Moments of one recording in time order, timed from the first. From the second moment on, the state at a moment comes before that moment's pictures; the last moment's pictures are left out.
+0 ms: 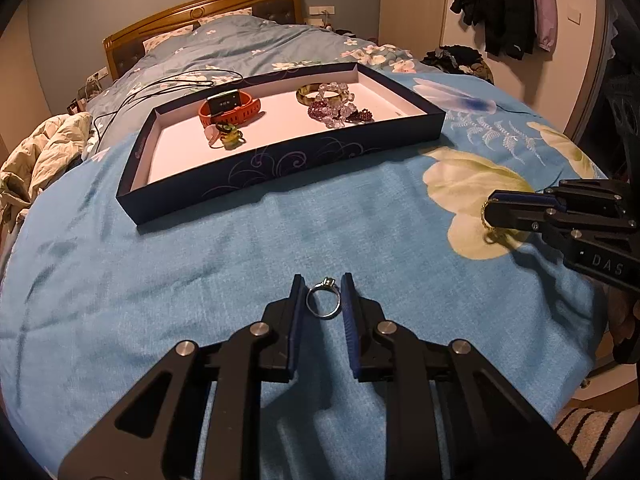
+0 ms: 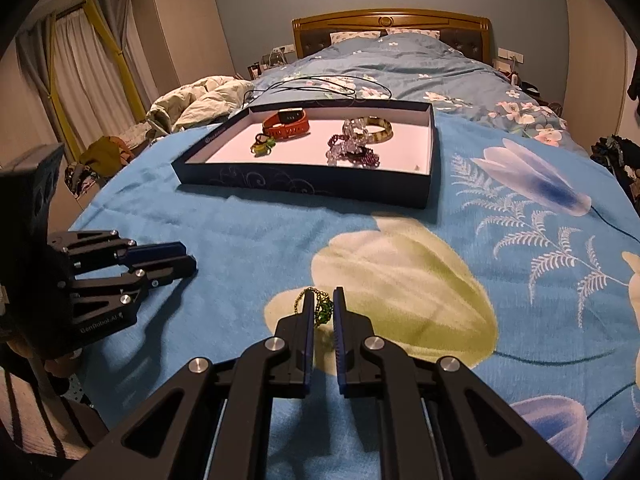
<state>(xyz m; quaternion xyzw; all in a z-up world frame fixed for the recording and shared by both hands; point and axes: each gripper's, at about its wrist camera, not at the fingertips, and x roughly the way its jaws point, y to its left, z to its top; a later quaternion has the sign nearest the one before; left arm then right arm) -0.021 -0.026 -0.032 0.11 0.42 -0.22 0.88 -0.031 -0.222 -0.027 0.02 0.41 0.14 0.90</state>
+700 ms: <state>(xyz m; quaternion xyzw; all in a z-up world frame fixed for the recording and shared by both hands) -0.020 -0.006 -0.017 0.08 0.40 -0.22 0.89 -0.024 -0.218 -0.007 0.03 0.39 0.16 0.91</state>
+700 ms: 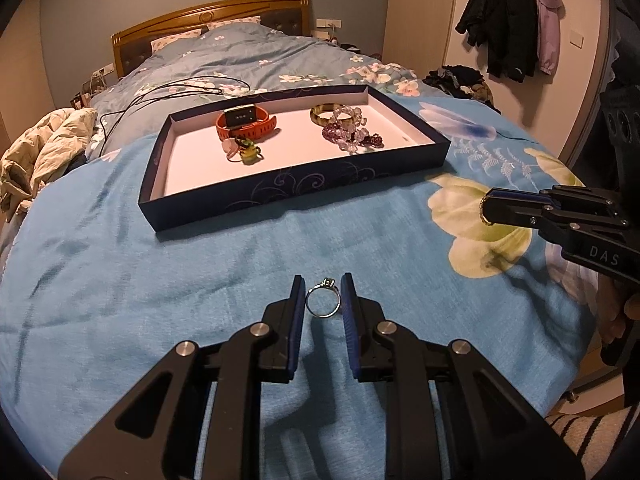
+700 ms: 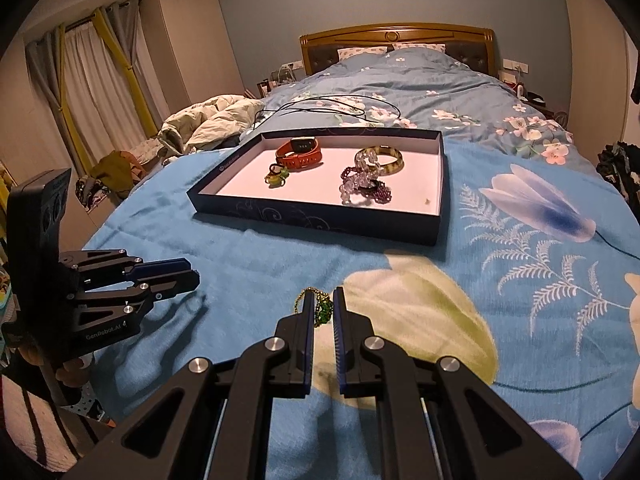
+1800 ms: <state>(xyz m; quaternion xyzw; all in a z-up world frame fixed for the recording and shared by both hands) 0.026 -0.003 0.025 0.07 0.34 -0.19 0.92 0.018 -0.205 0.026 0.01 0.33 0.17 0.93</state>
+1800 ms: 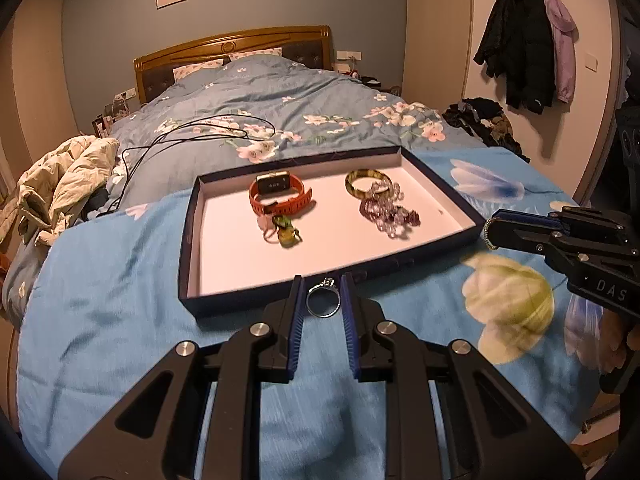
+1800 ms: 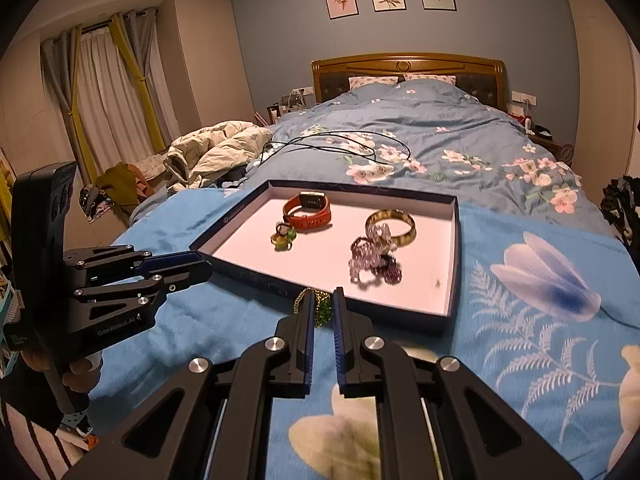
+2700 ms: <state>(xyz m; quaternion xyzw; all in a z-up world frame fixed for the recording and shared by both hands) 0.073 -0.008 0.033 0.07 0.33 -0.16 0.93 0.048 -0.203 0.035 0.01 0.32 0.16 0.93</state>
